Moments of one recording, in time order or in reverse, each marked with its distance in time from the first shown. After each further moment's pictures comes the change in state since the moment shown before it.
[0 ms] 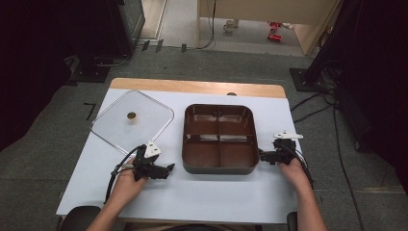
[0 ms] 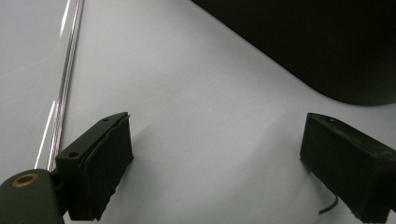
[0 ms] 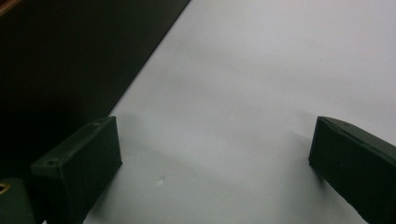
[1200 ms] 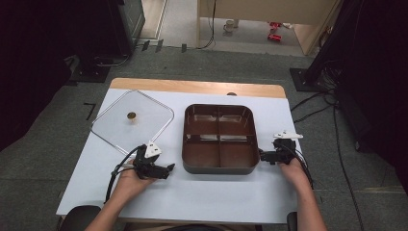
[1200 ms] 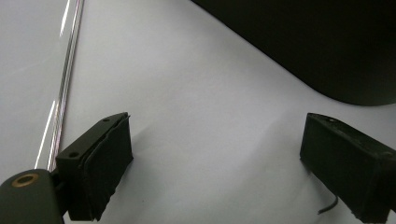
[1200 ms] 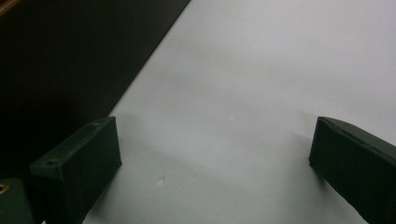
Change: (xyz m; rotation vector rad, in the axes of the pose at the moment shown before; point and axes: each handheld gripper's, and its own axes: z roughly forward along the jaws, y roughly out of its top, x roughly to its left) left arm -0.001 0.000 0.000 0.000 0.003 0.001; right arm 0.000 0.000 0.000 0.002 0.003 0.001
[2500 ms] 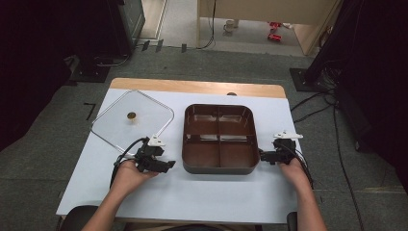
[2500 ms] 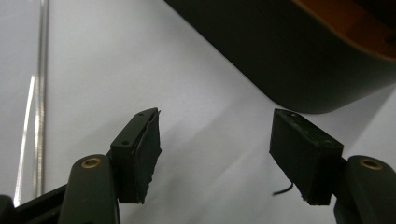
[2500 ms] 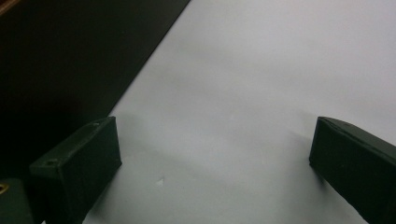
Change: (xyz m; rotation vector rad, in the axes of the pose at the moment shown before) left arm 0.002 0.035 -0.014 0.149 -0.105 -0.039; right arm 0.000 0.000 0.000 0.001 0.000 -0.002
